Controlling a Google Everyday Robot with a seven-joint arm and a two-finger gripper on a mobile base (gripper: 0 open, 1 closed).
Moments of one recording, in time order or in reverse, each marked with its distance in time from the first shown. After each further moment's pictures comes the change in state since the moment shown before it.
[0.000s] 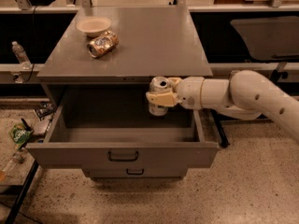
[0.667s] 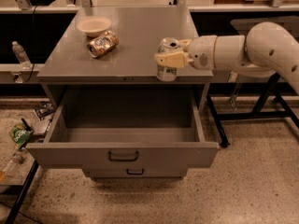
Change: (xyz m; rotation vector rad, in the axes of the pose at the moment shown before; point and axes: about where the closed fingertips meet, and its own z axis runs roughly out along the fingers) arm -0.095 -0.059 -0.030 0.014 -0.015 0.000
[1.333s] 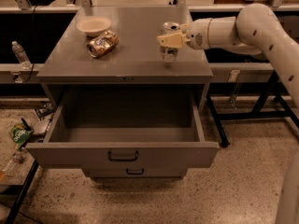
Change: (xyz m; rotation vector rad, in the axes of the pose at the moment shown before) arm -0.017 -0.089 0.026 0.079 0.025 0.012
